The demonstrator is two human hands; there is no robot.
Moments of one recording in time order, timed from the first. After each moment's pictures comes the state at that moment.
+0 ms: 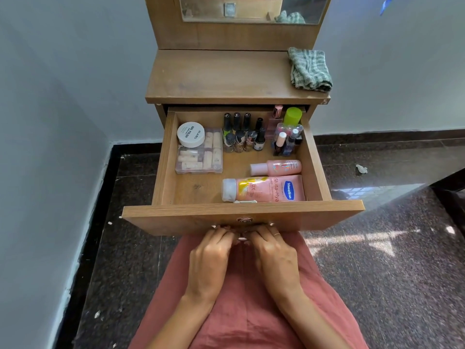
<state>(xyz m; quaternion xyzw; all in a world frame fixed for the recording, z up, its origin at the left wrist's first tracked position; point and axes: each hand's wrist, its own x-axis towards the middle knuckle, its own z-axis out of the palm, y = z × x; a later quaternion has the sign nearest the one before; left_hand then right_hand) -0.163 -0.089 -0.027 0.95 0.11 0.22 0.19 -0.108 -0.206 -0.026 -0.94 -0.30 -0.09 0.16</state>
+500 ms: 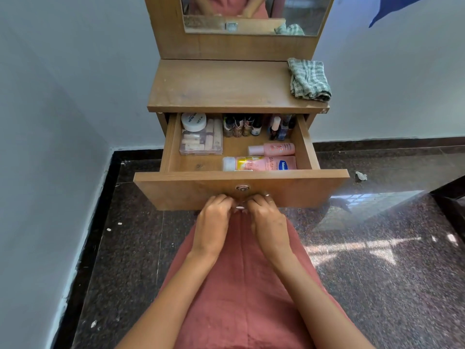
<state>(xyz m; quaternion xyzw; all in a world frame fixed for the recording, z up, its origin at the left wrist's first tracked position) -0.094 -0.061 -0.017 0.93 0.14 0.16 0.29 -0.043 -0.170 -0.023 -0.93 -0.29 -0.12 0.19</state>
